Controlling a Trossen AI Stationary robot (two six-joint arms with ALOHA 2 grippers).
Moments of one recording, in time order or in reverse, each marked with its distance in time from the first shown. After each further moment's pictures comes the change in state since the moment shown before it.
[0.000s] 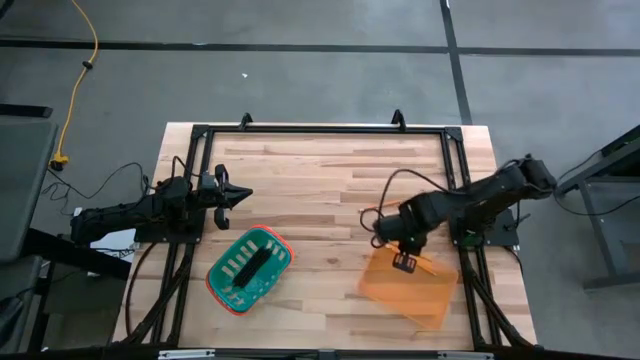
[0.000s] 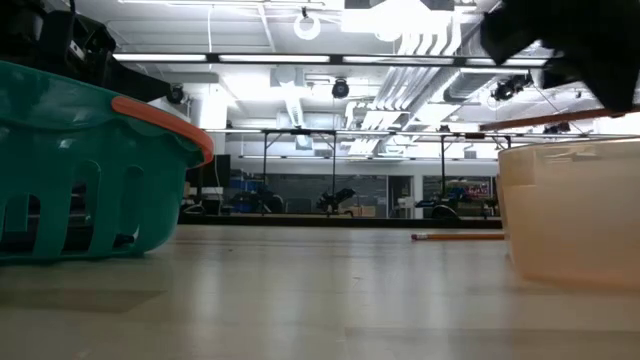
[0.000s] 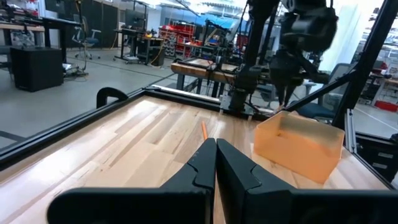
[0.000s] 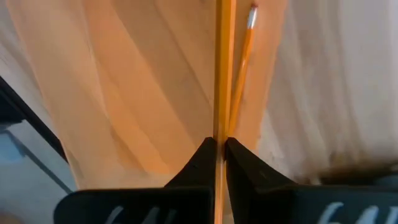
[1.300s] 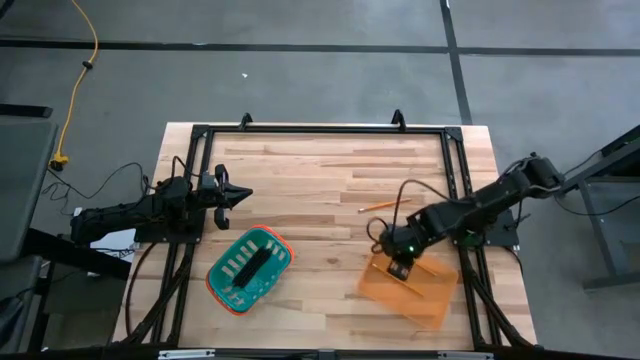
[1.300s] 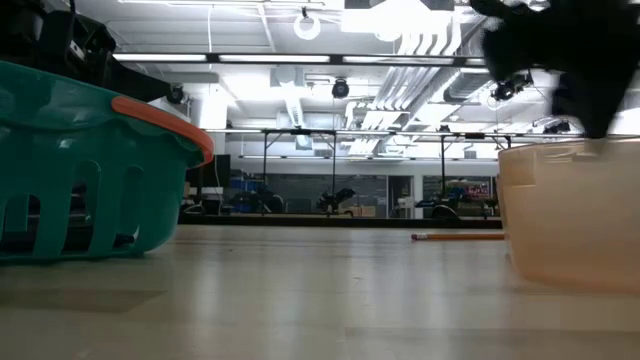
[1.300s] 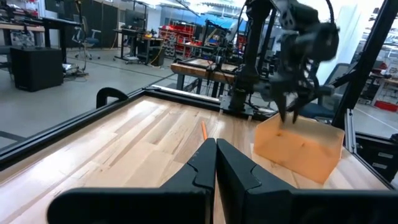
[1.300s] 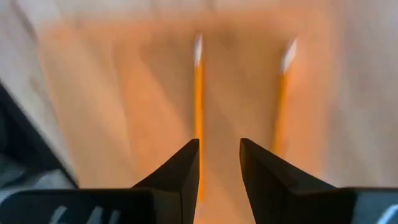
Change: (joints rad) left arm 0.000 0.000 0.000 0.000 0.000 0.000; right arm 0.073 -0.075 -0.224 0.375 0.046 0.223
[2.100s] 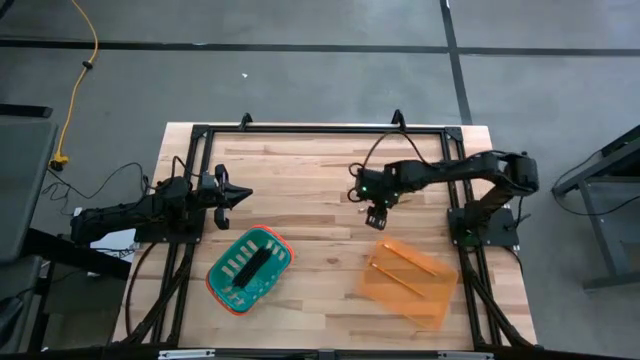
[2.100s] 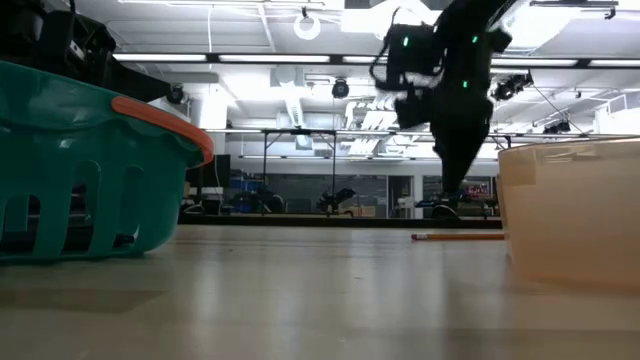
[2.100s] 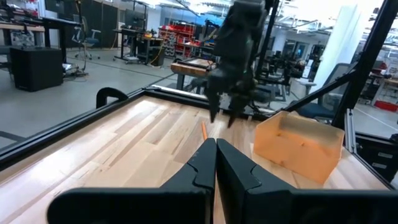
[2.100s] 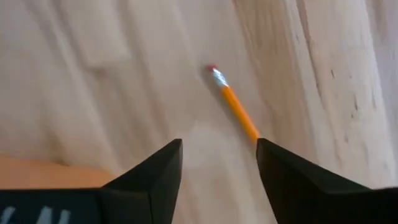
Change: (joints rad) left arm 0.000 0.000 0.000 0.000 0.000 0.000; right arm -0.509 0.181 0.094 0.072 0.141 -0.744
